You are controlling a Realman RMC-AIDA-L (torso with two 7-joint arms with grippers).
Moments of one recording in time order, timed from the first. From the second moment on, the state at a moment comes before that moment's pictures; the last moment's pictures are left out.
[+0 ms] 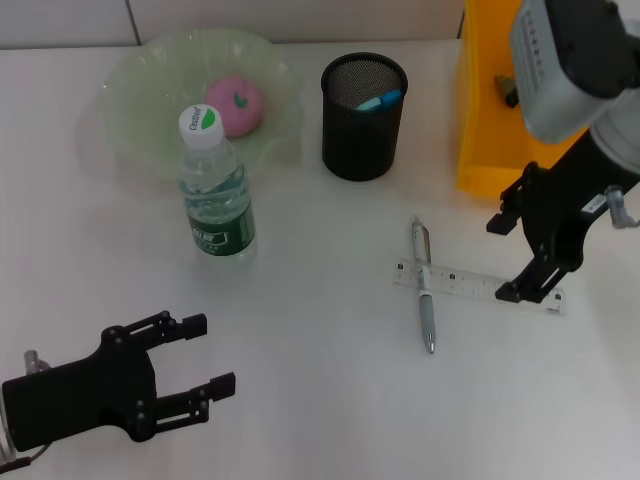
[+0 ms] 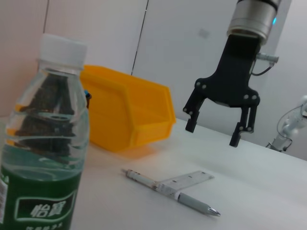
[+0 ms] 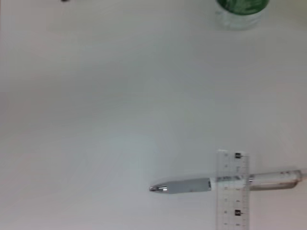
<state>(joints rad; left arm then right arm) -0.20 -2.06 0.86 0.50 1.80 1.64 -1.00 0.82 2.08 -1.22 -1.22 -2.65 -1.83 1.89</state>
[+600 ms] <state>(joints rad) -0.22 -2.07 0.86 0.50 1.82 1.69 -0.93 0.82 2.08 -1.24 -0.99 -2.64 -1.59 1.78</state>
